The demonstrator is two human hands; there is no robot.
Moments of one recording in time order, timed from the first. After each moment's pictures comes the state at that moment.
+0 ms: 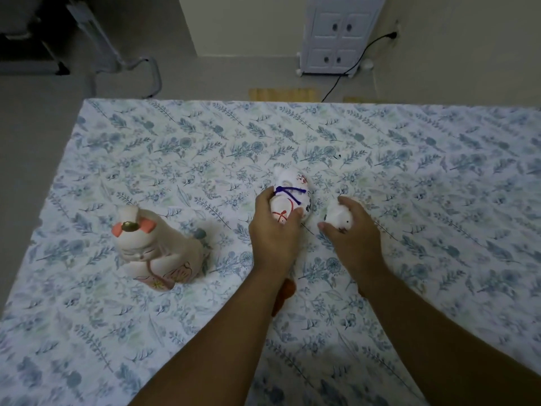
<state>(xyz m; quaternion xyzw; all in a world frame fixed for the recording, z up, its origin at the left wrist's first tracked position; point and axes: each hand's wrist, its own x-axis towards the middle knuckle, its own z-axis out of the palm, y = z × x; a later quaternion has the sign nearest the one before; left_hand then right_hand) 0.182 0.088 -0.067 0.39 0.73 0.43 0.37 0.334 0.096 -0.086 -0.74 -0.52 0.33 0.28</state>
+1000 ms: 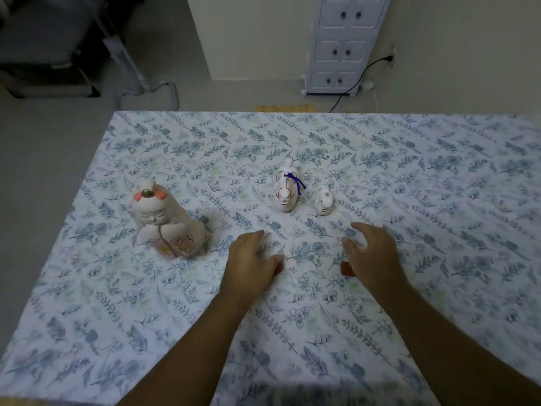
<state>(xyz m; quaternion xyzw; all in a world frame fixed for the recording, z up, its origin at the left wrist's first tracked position) 0.153 -0.009 -0.065 0.56 0.73 0.21 0.31 0.404 0.026 -0.077 -0.72 -0.59 0.29 0.22</state>
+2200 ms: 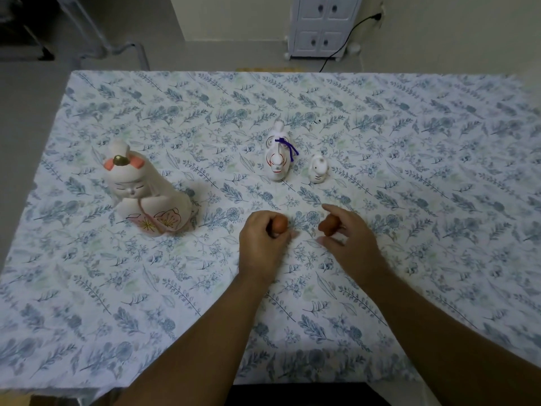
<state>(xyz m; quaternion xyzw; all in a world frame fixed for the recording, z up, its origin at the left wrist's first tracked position) 0.185 -0.018 -0.095 0.52 0.68 0.37 0.35 0.386 -0.011 -0.090 -0.64 -0.61 0.39 0.26</state>
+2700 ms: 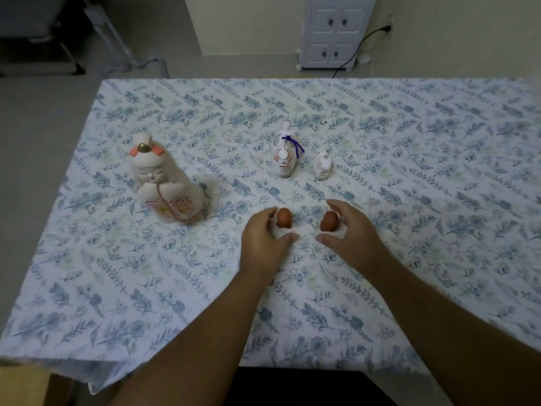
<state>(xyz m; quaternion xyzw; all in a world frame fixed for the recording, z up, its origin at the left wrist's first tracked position) 0.181 -0.042 -0.081 0.50 0.71 0.34 0.37 0.384 -0.013 -0.076 -0.63 -0.63 0.41 0.22</state>
